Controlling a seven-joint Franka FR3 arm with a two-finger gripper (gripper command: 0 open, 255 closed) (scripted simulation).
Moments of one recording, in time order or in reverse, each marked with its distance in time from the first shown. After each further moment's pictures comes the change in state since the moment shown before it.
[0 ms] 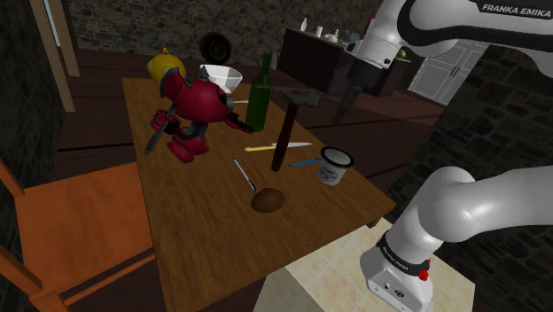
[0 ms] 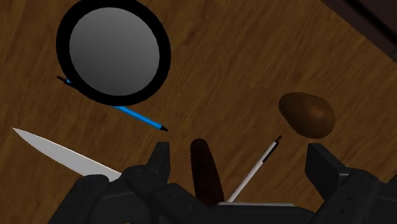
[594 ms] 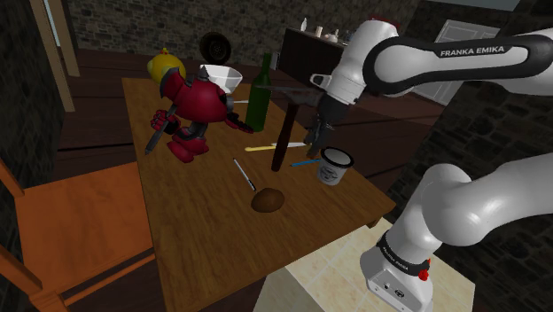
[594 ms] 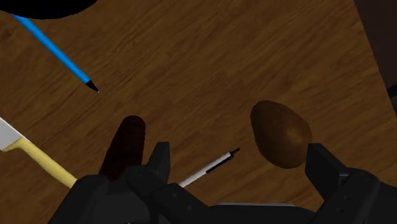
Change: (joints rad) arm 0.178 0.093 0.021 -0.190 0.073 0.327 -0.266
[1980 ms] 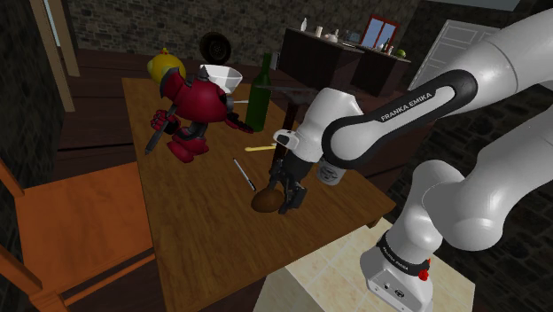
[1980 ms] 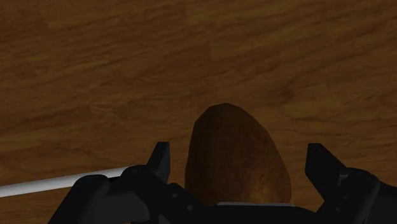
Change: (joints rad) arm 0.315 0.340 0.004 -0.155 0.207 0.546 -0.397
